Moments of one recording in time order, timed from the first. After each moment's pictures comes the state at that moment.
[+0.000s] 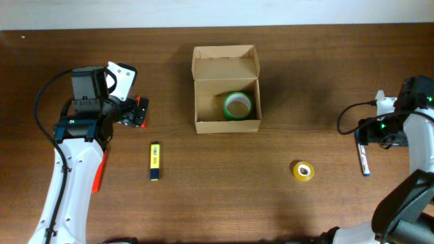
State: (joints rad) left arm 0.04 1.38 1.14 -0.59 0.05 0.36; right arm -0.48 1.70 1.27 -1.00 0.05 -0.39
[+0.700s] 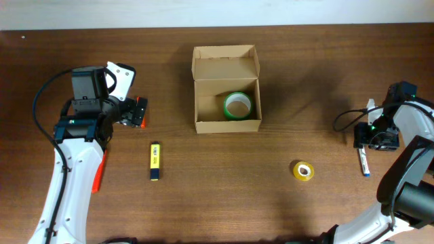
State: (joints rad) left arm 0.04 1.38 1.14 -0.59 0.02 0.36; right arm -0.48 1.90 1.27 -0.92 0.09 -0.32
